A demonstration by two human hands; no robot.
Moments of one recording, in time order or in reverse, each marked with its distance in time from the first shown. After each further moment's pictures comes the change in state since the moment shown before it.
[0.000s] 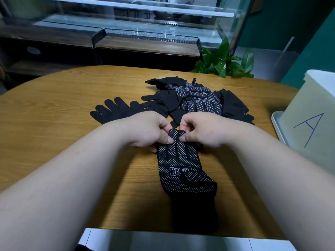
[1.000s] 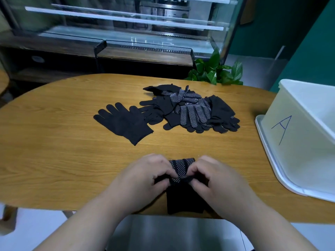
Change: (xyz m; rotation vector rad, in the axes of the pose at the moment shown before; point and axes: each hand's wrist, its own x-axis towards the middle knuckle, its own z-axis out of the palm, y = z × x) left_hand -0.083 -0.043 0.078 0.299 0.325 0.577; right_hand -0.135 -0.003 0.069 0.029 0.340 -0.122
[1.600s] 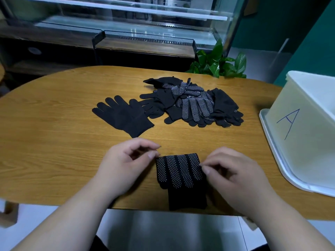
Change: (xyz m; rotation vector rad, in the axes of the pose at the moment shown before) left_hand -0.006 -0.007 -0.019 -0.346 0.295 -0.330; right_hand -0.010 0.017 -0.005 0.148 0.270 -0.044
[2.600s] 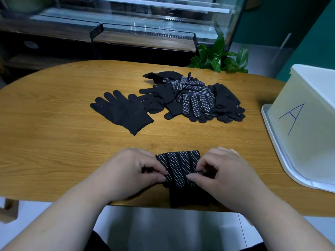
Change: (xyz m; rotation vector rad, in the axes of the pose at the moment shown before) left_hand 0.002 -0.013 -0.001 0.266 -0.396 0.191; right_hand 0.007 0.006 0.018 -0.221 -0.204 0.071
